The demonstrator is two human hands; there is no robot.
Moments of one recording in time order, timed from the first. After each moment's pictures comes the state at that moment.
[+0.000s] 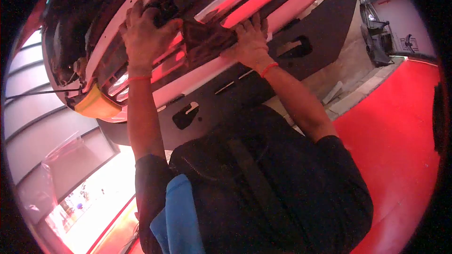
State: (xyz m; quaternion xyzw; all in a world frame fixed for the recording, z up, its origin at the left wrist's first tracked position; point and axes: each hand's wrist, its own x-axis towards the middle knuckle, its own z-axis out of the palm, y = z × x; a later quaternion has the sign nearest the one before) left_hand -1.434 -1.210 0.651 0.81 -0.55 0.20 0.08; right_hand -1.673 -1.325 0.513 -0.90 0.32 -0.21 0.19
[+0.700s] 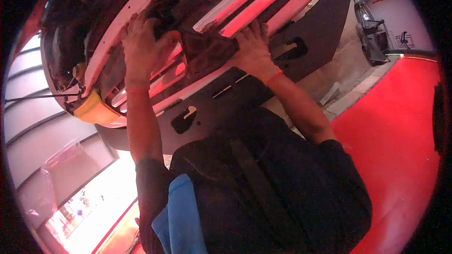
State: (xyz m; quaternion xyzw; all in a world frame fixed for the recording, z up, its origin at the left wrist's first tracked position) left_hand -1.441 -1.196 0.658 0.78 -0.59 0.16 0.11; right_hand -1.690 -1.321 0.514 -0.92 0.29 -0.21 0.16
